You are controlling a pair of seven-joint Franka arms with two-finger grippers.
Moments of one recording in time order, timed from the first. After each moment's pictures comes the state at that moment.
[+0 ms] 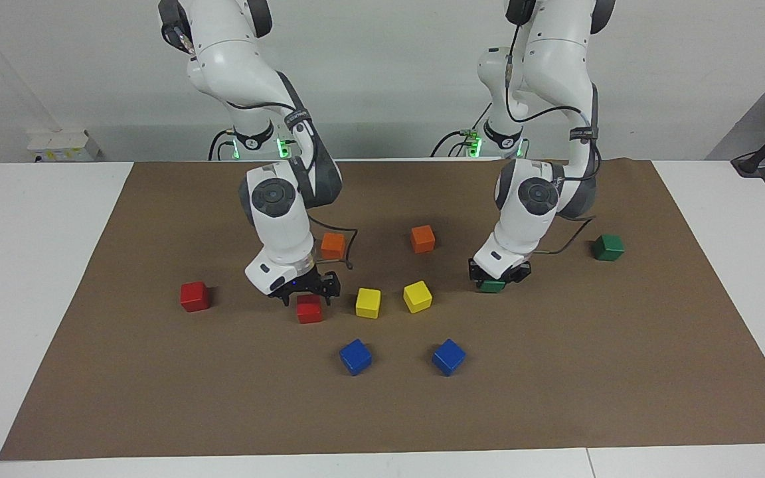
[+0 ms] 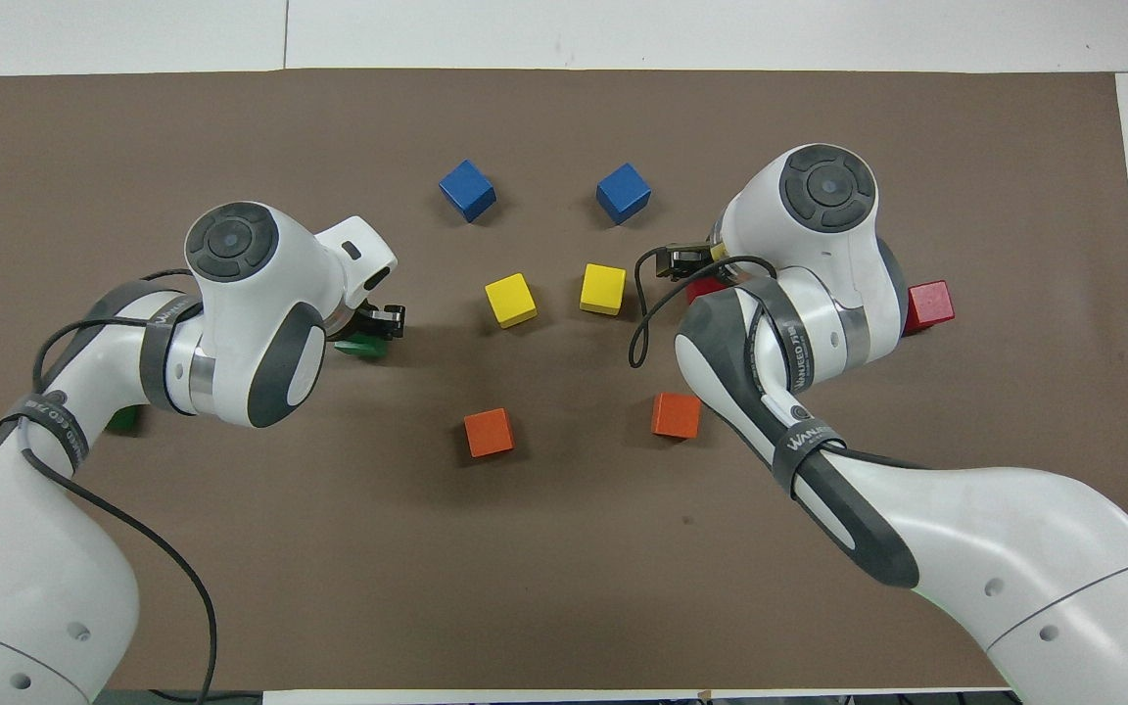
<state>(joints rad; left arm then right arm) -0.31 0.31 -0.02 -1.95 -0.02 2.23 -0.17 0.28 0.46 0.05 -1.73 -0.02 2.26 0.37</state>
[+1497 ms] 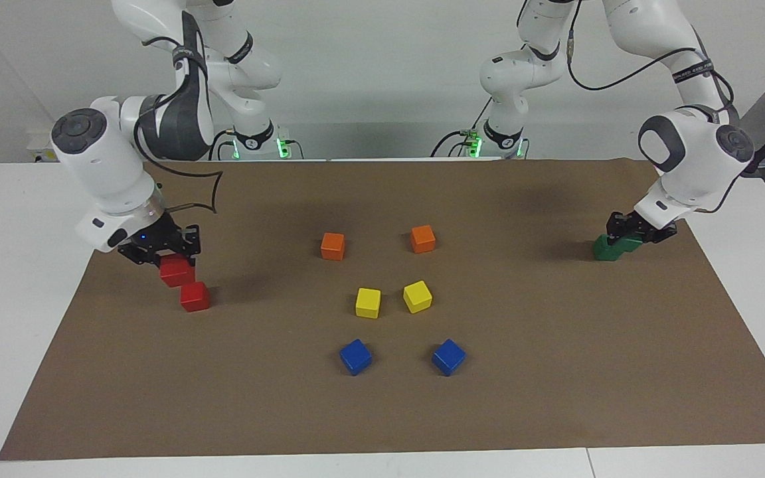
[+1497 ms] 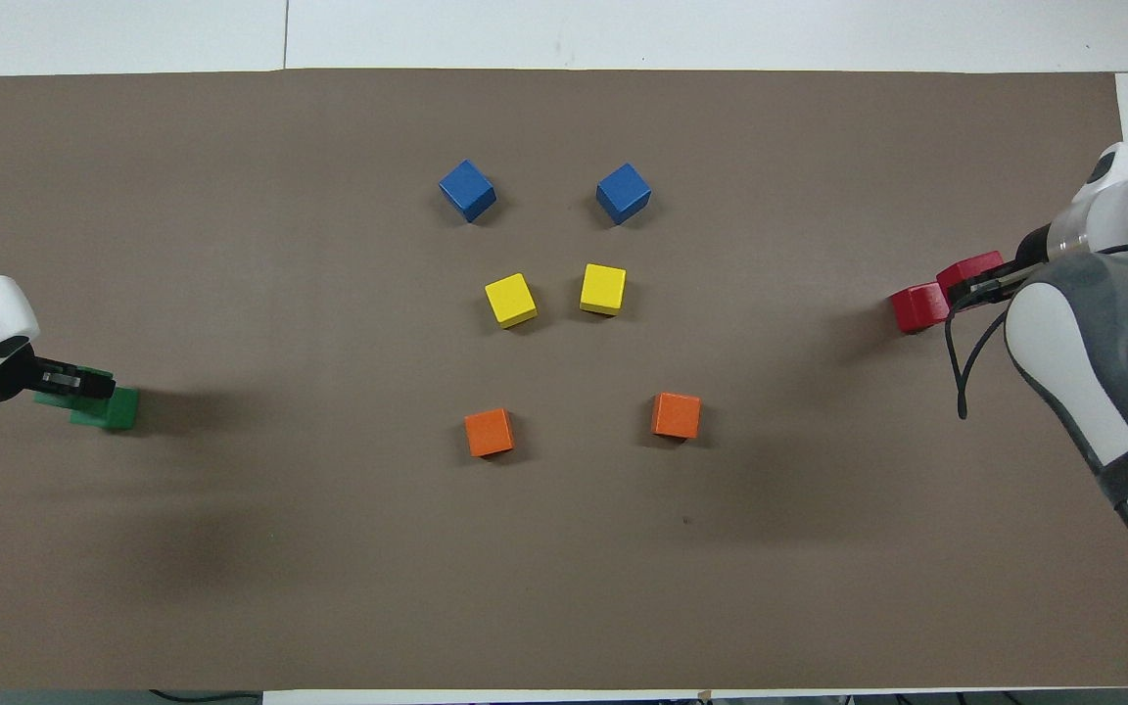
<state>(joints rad) 0.23 0.10 0.00 -2.14 -0.02 2.17 0.52 -0.13 0.18 0.03 -1.93 -0.02 2.10 -0.34</state>
